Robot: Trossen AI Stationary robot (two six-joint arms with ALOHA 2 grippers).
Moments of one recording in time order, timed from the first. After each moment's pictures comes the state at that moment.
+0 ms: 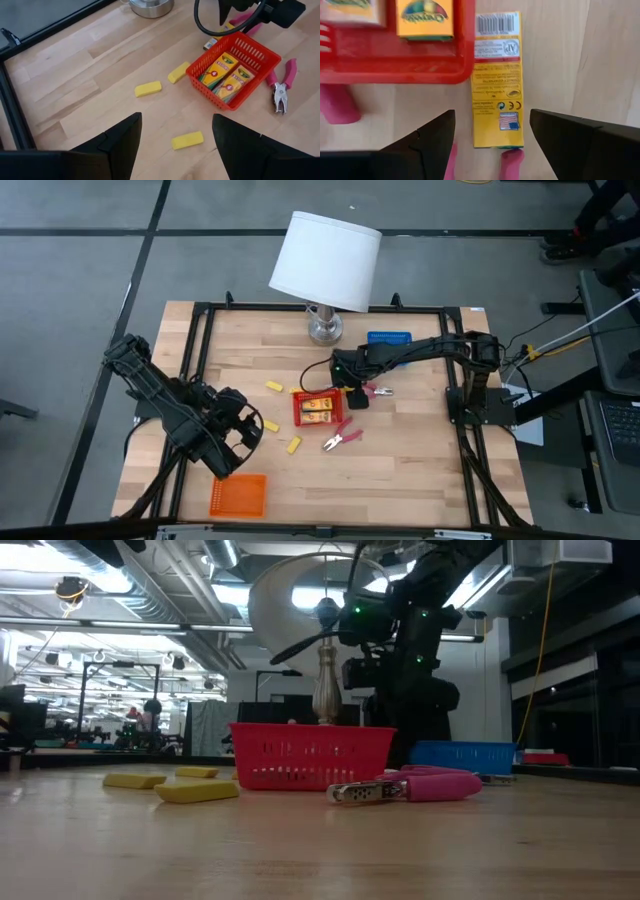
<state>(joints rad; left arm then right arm) -0.74 1.51 1.40 -1.57 -0.77 -1.71 -0.12 1.89 1.21 -0.61 -0.04 -0.25</state>
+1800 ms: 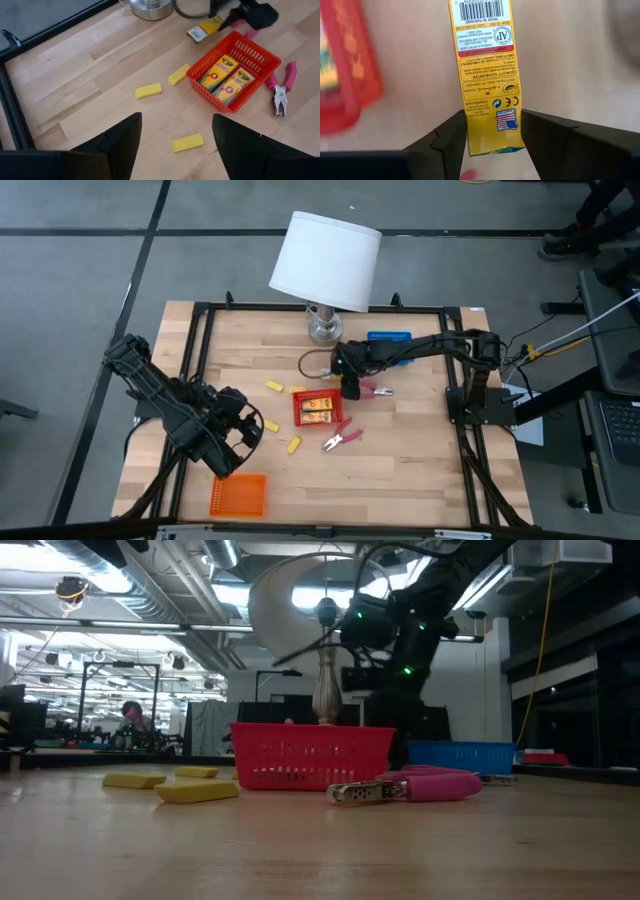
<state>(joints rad) -0.73 1.51 1.40 -1.57 -0.78 -1.72 -0.18 1.88 1.17 -0.47 0.08 -0.07</state>
